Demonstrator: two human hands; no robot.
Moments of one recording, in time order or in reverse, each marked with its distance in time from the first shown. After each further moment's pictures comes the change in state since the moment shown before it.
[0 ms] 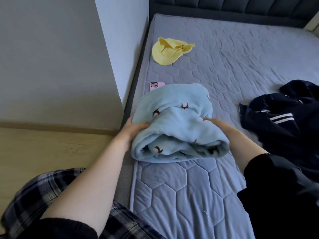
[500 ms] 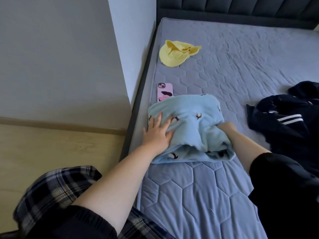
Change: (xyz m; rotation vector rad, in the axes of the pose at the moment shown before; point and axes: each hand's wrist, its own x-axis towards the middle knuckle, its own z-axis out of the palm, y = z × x) left_hand -0.023 -0.021 0.048 1.257 -0.030 0.359; right_hand 0.017 0.027 0.003 -0.248 0.337 0.049
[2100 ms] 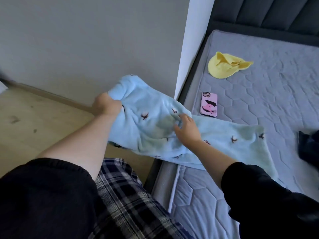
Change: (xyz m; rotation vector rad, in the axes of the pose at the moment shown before) left_hand -0.088 -0.181 -0.179 -0.290 0.750 -0.859; right_hand -0.144 -0.142 0.172 -0.082 -0.038 -0.959
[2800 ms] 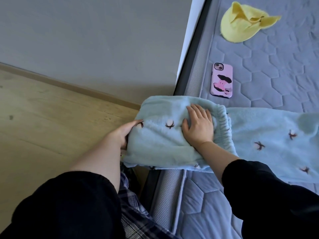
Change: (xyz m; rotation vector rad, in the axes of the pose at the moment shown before) left_hand -0.003 -0.081 0.146 -0.465 -1.071 -0.702; right_hand 0.019 0.069 0.055 -0.367 0.171 -0.060
